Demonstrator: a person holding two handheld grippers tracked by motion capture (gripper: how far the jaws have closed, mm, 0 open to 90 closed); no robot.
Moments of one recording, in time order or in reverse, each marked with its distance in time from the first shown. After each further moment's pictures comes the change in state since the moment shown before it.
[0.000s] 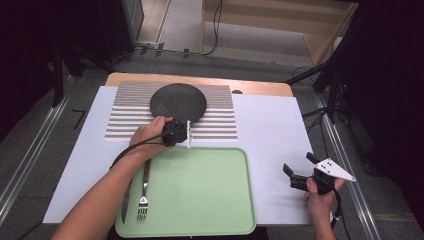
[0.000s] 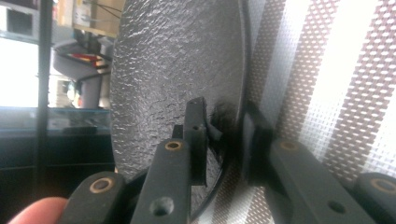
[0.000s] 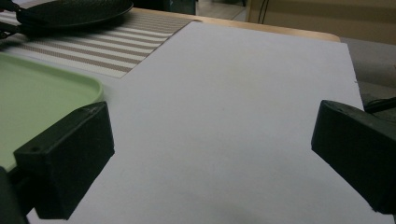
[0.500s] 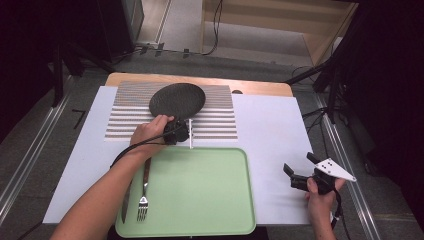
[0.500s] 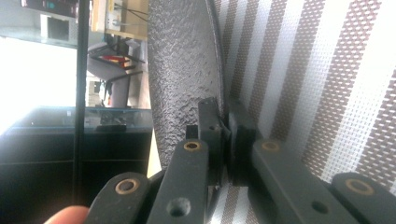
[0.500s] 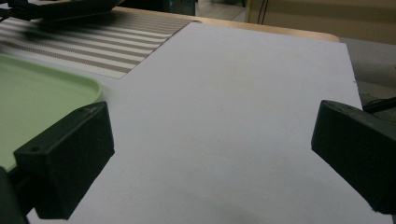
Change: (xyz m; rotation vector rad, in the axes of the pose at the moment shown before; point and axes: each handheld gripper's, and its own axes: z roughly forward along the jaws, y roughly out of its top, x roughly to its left) left arm 0.009 0.008 -0.012 0.018 0.073 -0.006; right arm -0.001 0.000 0.000 -0.002 -0.001 0.004
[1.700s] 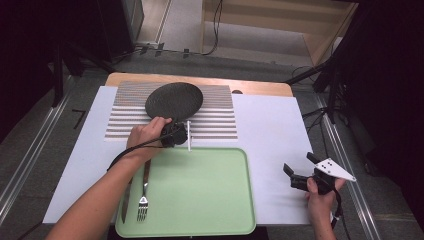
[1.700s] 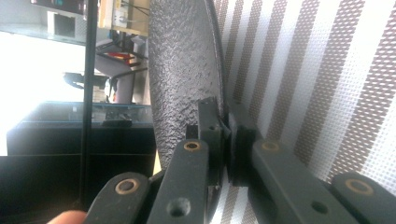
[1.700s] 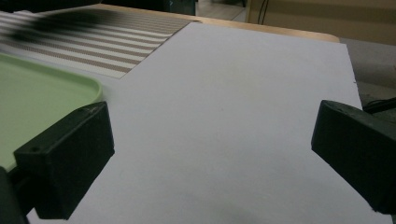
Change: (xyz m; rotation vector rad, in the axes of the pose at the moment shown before) left arm 0.002 -0.003 -0.022 0.001 0.029 0.002; right arm 0.000 0.000 0.000 0.002 -0.001 -0.002
